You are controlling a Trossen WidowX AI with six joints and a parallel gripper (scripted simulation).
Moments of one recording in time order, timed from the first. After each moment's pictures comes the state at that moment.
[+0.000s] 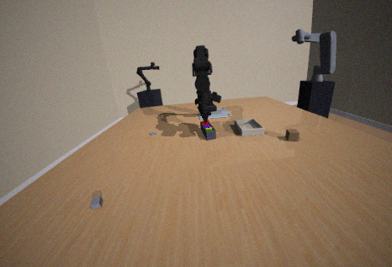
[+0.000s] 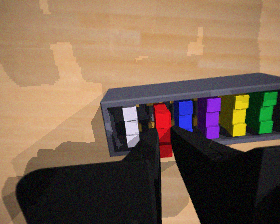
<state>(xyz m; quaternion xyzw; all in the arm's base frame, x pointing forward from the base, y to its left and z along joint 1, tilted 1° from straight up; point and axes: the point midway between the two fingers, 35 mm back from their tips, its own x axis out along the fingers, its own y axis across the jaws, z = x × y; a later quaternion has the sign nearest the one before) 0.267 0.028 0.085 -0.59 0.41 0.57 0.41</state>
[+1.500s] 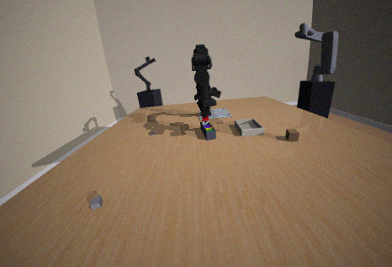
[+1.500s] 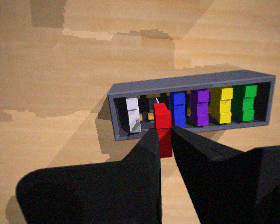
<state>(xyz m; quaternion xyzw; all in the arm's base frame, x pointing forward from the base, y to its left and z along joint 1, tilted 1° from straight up) 0.265 0.027 0.108 -0.59 0.41 0.57 0.41</state>
